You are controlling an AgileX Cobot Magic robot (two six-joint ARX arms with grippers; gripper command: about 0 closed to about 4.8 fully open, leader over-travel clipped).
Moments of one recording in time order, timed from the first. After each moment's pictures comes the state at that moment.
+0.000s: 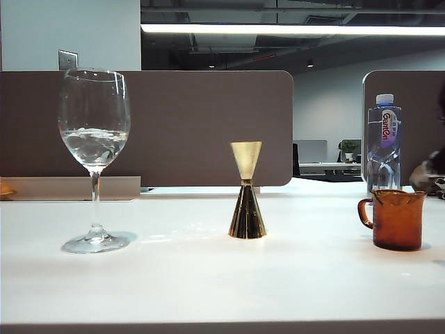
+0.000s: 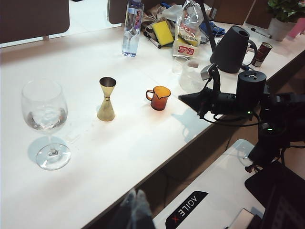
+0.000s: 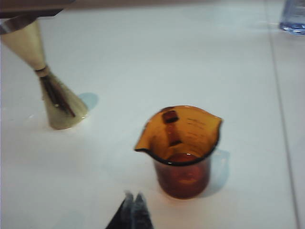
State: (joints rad) left arm -0.45 0.36 1.48 -1.43 0.38 -0.04; right arm 0.43 0.58 0.06 0.25 0.08 0.18
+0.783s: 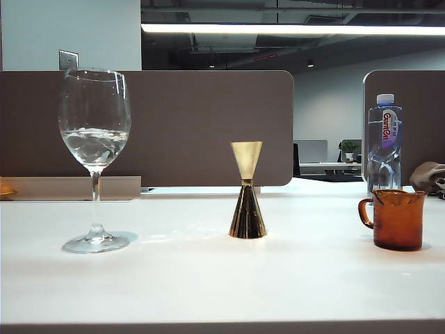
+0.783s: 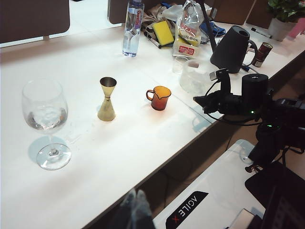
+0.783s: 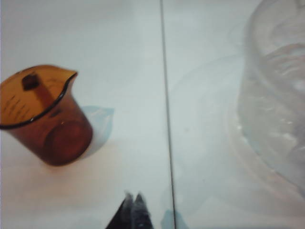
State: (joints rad) left arm -0.45 0.36 1.48 -1.43 0.38 -0.04; right arm 0.08 0.42 0.01 0.02 0.00 0.18
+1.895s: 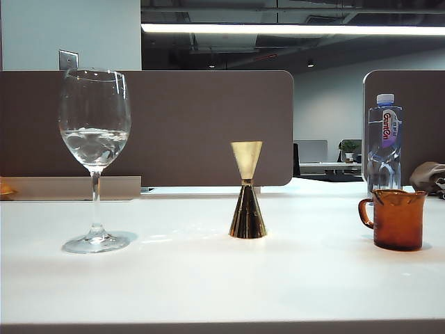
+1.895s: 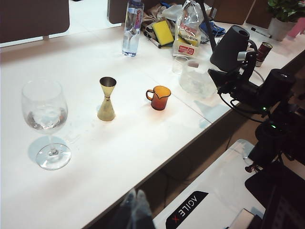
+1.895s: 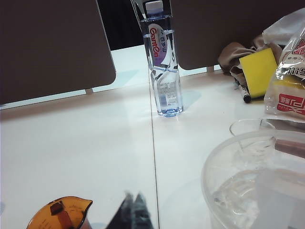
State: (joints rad) left arm -0.45 0.36 1.48 -1.43 0.38 -0.04; right arm -0.01 0.00 0.01 0.02 0.00 0.18
